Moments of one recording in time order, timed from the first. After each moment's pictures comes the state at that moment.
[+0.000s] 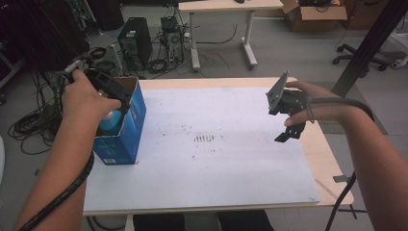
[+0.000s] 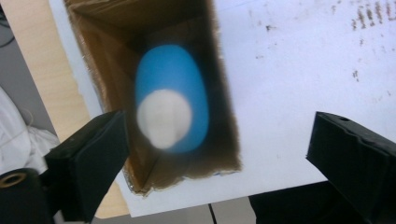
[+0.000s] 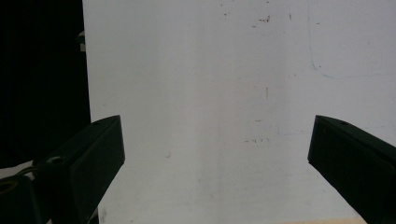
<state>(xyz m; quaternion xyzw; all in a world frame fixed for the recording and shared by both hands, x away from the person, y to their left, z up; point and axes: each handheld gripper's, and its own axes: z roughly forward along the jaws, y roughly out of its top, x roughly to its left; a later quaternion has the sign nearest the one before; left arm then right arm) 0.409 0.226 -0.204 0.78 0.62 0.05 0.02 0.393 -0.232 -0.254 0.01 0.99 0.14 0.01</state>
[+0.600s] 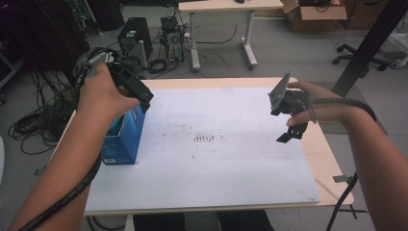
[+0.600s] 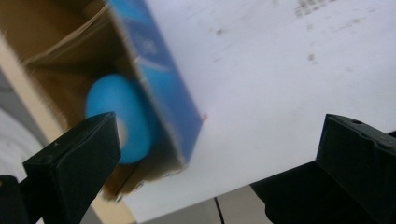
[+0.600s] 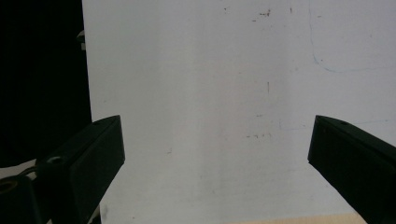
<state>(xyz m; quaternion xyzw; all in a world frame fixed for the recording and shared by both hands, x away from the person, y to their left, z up) 0.400 0.160 -0.183 0.85 0.53 0.05 0.02 0.394 -0.238 -0.256 0.02 0.99 0.14 0.01</state>
